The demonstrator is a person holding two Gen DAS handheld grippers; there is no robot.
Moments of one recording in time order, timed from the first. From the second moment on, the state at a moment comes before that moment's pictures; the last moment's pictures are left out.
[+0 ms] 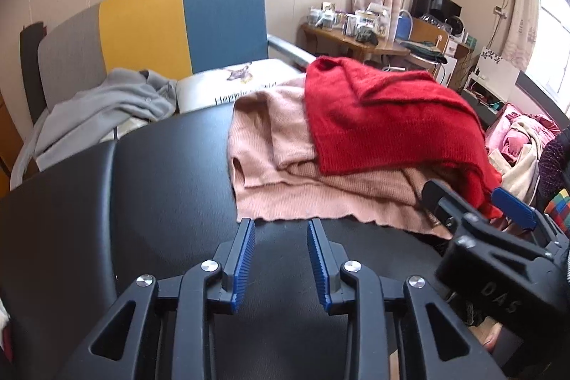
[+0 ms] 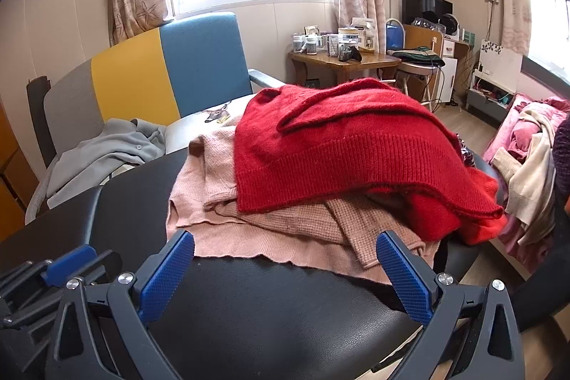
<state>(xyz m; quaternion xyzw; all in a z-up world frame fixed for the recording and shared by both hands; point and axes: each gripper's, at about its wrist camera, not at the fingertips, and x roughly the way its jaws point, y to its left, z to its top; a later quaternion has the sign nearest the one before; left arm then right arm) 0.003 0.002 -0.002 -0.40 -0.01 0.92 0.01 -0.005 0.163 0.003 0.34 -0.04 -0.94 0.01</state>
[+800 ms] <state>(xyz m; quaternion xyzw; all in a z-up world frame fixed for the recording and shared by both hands) 0.144 -0.116 -0.120 -0.42 -0.24 0.87 0.11 -0.121 0.327 0.007 0.29 -0.27 -0.92 0.05</state>
